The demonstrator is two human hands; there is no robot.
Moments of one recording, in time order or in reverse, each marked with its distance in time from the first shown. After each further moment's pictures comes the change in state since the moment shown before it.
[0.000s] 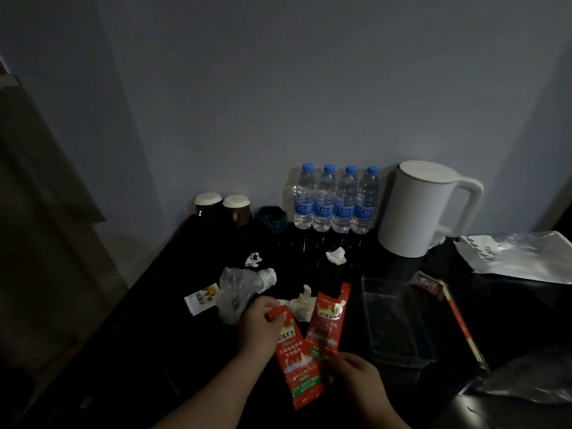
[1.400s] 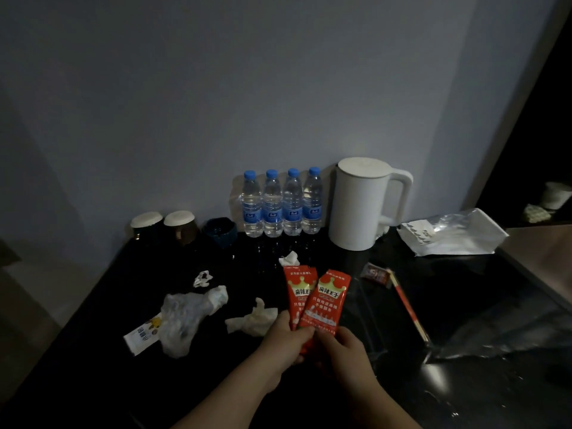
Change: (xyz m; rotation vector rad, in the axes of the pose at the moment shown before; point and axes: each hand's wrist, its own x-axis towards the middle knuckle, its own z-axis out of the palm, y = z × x) left_hand -0.026 0.053 0.080 -0.010 -0.565 -0.182; right_hand -0.001 -0.043 -0.040 0.097 0.096 -0.050
